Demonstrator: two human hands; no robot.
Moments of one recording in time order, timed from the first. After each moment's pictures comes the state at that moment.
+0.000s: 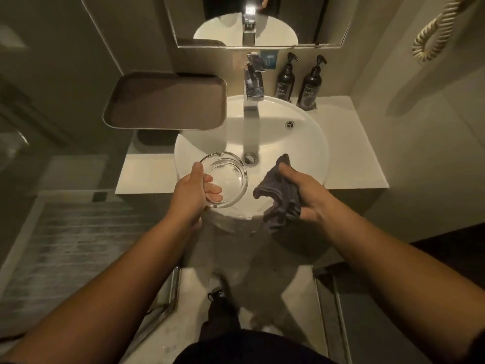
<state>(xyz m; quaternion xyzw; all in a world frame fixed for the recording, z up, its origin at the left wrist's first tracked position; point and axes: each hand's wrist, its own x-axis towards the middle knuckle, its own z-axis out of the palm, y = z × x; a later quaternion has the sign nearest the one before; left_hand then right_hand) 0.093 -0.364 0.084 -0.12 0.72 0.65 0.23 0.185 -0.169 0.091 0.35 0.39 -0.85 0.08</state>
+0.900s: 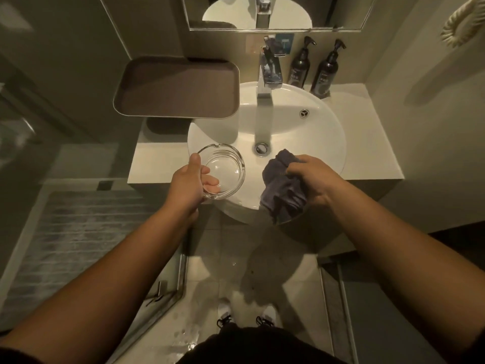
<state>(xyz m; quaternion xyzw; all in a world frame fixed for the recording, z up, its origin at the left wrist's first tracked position) 0.070 -0.401 0.079 -0.14 0.73 0.63 0.24 0.160 -0.182 0.086 0.36 0.59 -0.72 0.06</state>
